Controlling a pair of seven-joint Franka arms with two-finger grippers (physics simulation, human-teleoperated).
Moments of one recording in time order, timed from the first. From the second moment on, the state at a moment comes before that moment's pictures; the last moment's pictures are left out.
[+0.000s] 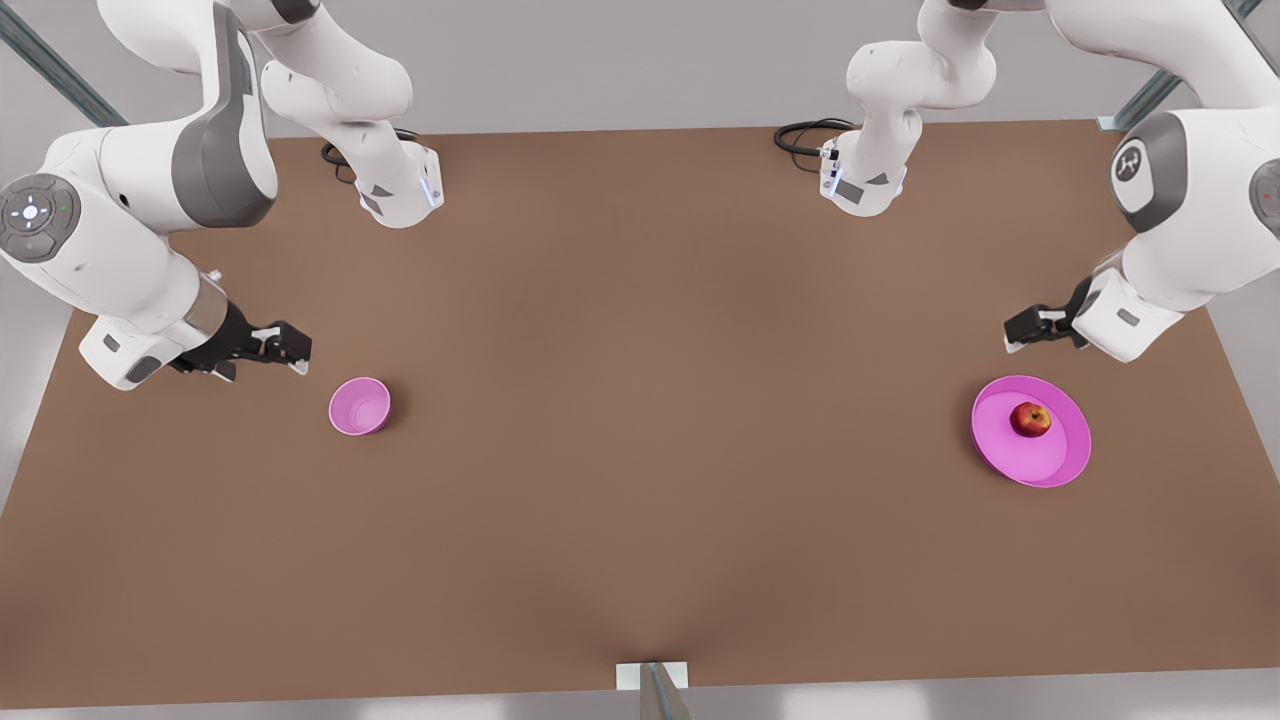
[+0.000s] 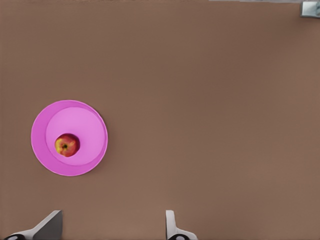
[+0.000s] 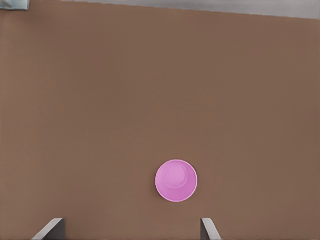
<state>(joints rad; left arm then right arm) -0.09 0.14 0.09 -1.45 -0.02 1.54 -0.02 -0.01 0.16 0.13 -1.40 -0.01 1.56 0.04</state>
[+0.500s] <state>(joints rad) 0.13 0.31 0.09 -1.83 -0.02 1.99 0.08 -0.02 0.16 0.13 -1.40 -0.01 1.57 0.04</state>
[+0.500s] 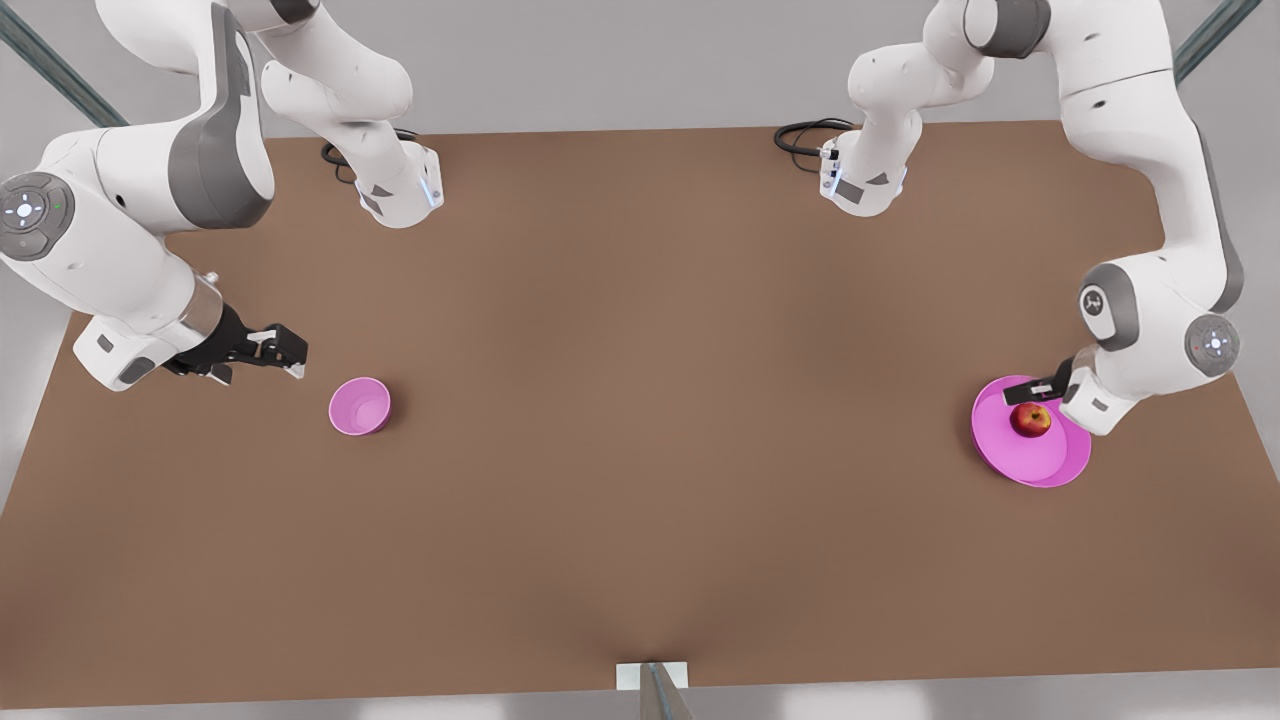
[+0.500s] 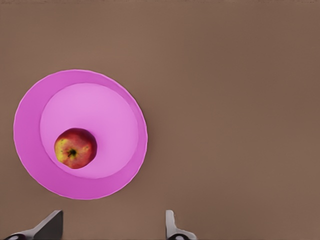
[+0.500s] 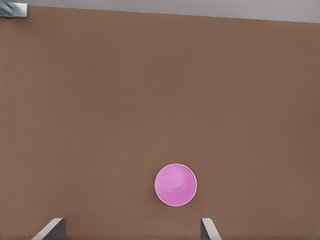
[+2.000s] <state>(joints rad) 0.28 0.57 0.09 -1.98 -0.10 2.50 0.48 -0.03 0.16 0.13 -1.40 -0.01 1.57 0.04</state>
